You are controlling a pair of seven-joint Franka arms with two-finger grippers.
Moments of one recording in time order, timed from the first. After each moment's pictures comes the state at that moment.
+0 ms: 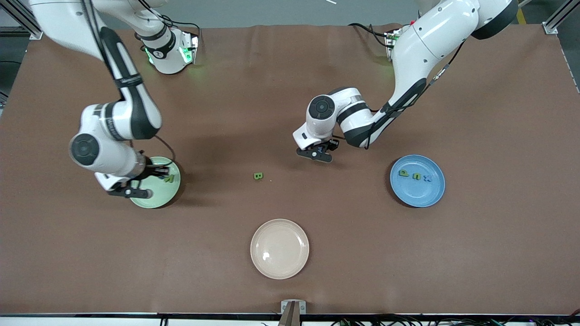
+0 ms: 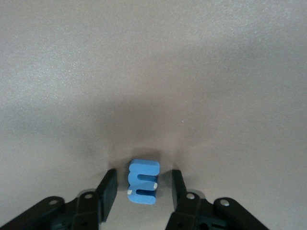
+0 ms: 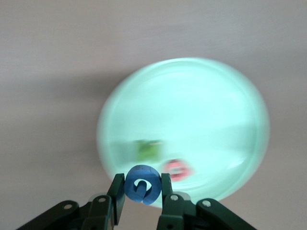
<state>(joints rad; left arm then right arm) -0.14 0.74 -0.69 -1.91 0.59 2.33 -0.88 0.13 0.34 -0.07 -2.00 0.03 2.20 0.09</state>
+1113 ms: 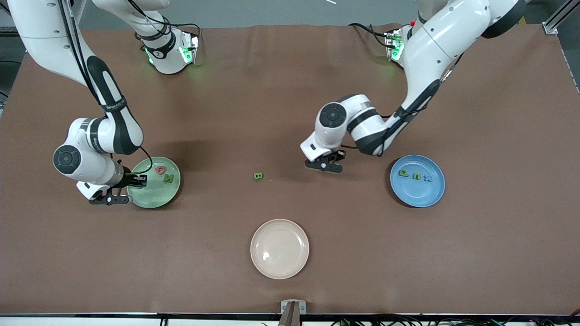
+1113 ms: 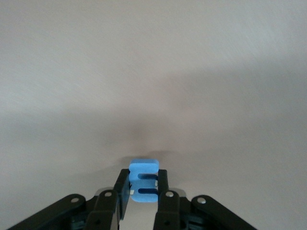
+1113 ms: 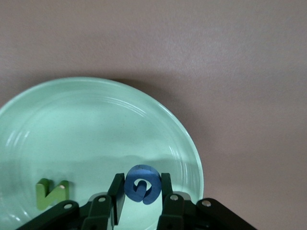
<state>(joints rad) -0.06 0.72 -0.67 -1.85 0.61 2.33 -0.87 0.02 0.48 -0.07 -2.03 0.00 2.40 -0.06</state>
